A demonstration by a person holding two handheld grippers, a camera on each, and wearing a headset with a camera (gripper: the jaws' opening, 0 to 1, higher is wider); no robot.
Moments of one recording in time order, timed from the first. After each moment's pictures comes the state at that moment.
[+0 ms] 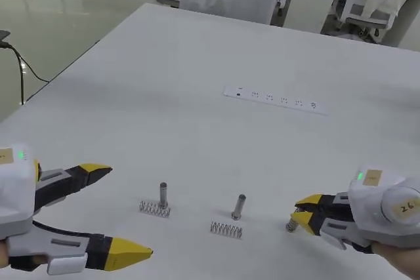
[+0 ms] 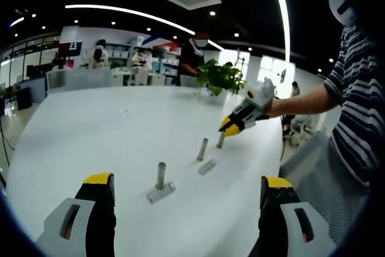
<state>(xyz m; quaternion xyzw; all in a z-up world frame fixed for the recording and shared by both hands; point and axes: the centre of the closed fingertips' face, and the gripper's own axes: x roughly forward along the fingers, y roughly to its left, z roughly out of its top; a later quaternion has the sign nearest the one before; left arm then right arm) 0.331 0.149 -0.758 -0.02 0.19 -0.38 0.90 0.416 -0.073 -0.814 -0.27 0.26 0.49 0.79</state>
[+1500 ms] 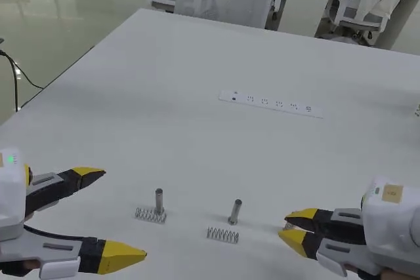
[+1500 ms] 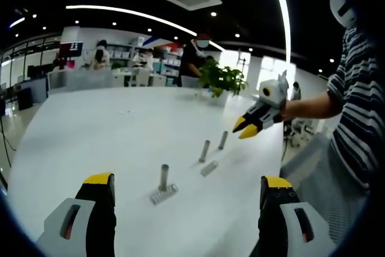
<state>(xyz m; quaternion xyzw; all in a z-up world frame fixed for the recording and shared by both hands) 0.334 0.152 -0.754 -0.02 0.19 -0.38 0.91 0.368 -0.051 -0.788 -0.19 0.25 0.52 0.80</state>
